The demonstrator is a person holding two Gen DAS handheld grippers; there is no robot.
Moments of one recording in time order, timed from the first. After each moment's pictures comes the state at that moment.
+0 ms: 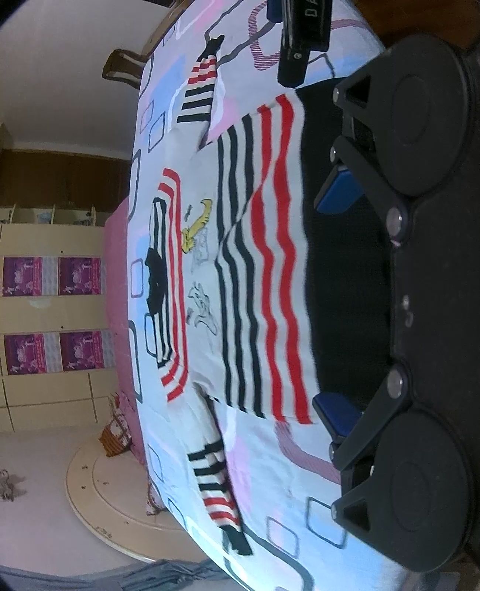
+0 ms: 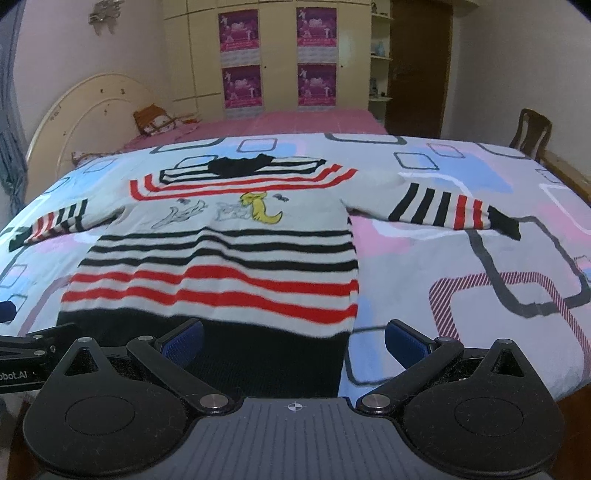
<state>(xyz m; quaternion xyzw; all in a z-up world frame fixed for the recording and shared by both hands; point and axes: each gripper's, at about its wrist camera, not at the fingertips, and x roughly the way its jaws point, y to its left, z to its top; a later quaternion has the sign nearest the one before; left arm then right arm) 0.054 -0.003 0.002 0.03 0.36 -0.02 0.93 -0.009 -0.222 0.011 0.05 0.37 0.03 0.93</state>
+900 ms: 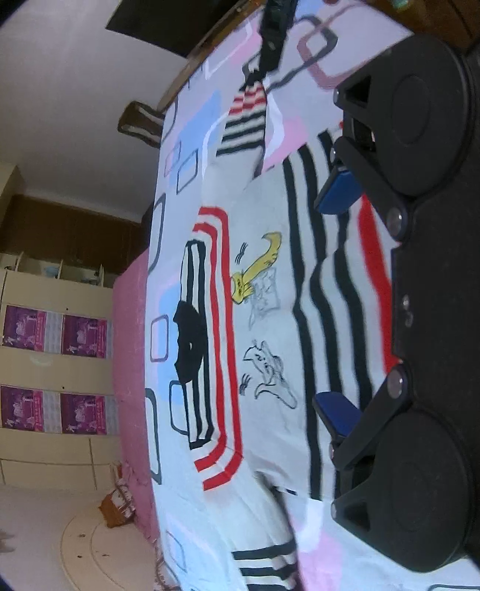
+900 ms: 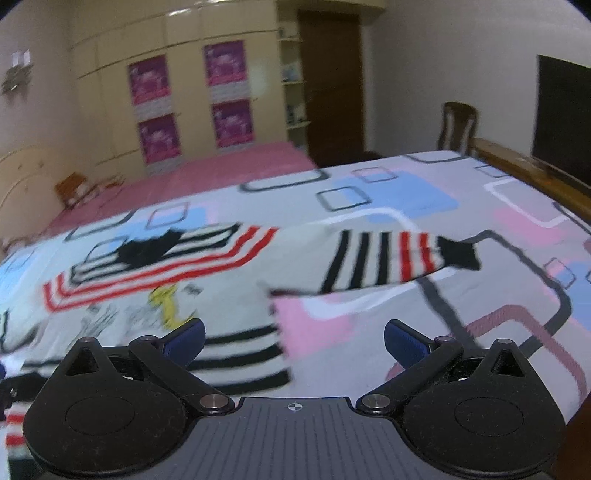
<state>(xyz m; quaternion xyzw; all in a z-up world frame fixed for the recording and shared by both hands) 0.199 -0.005 -0.005 -0.01 0.36 -0.13 0.92 0.094 -0.294 0.020 0.12 0.31 -0.11 0.94</state>
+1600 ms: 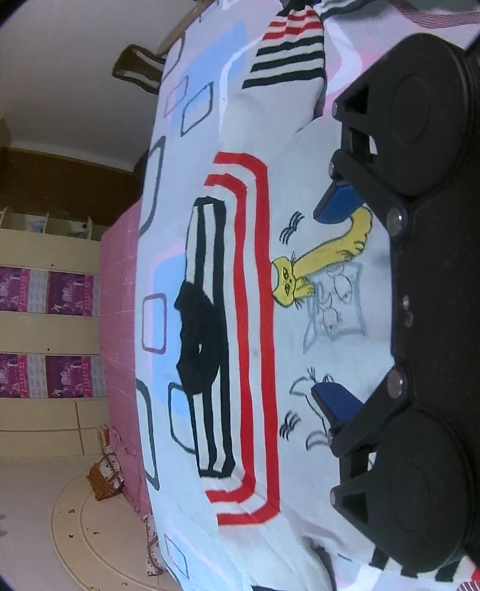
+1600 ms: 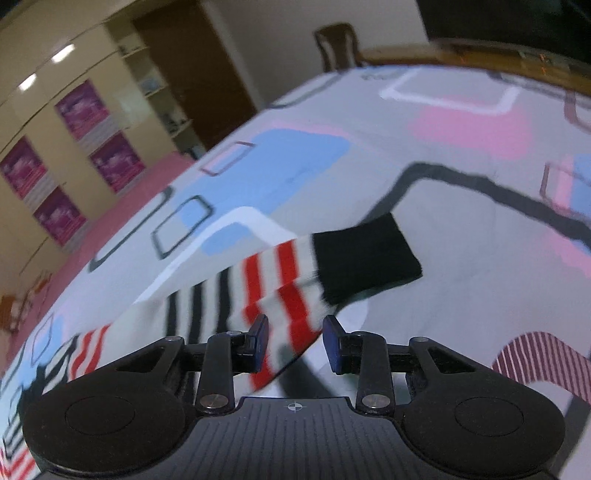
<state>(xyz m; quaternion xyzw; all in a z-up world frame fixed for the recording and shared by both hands) 0.320 -0.087 -0.044 -0.01 0.39 -0.05 0.92 0.214 -0.544 -0.088 0.34 0.32 -0.23 0.86</state>
